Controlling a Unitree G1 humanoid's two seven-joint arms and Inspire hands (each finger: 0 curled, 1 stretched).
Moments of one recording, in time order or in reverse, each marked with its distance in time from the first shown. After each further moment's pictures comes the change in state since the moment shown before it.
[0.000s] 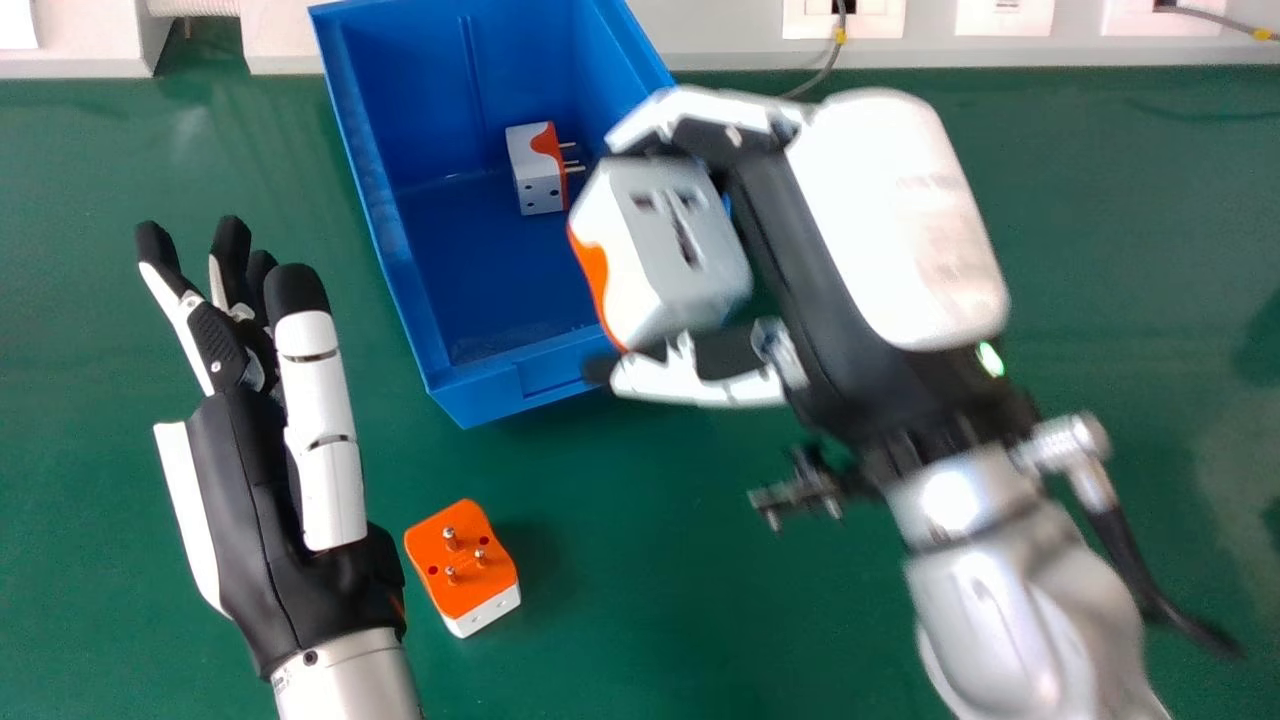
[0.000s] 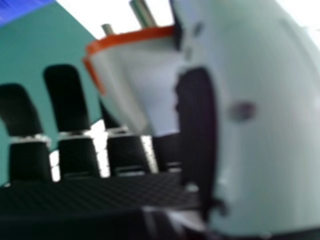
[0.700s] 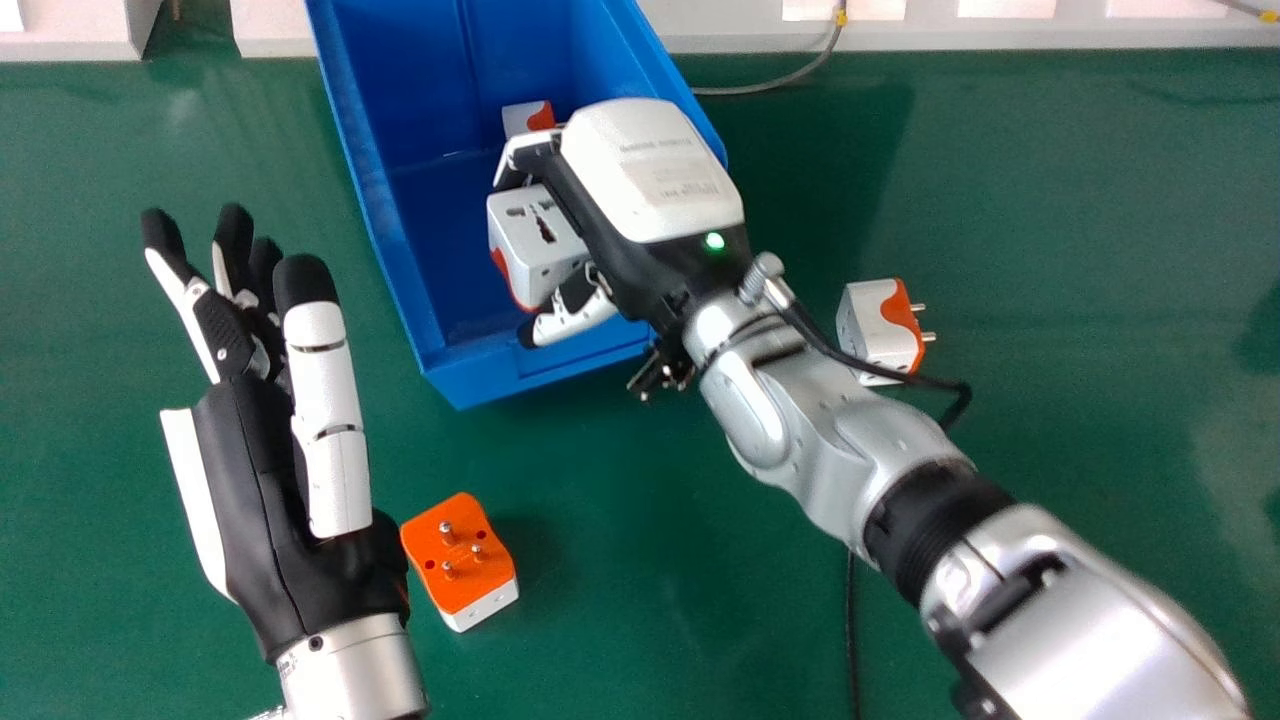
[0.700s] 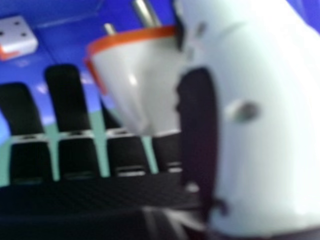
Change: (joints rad) left arm -0.036 -0.003 0.024 0.052 0.001 -0.046 -0.011; right arm -0.759 0.134 0.209 1.522 -0.007 -0.166 -0.488
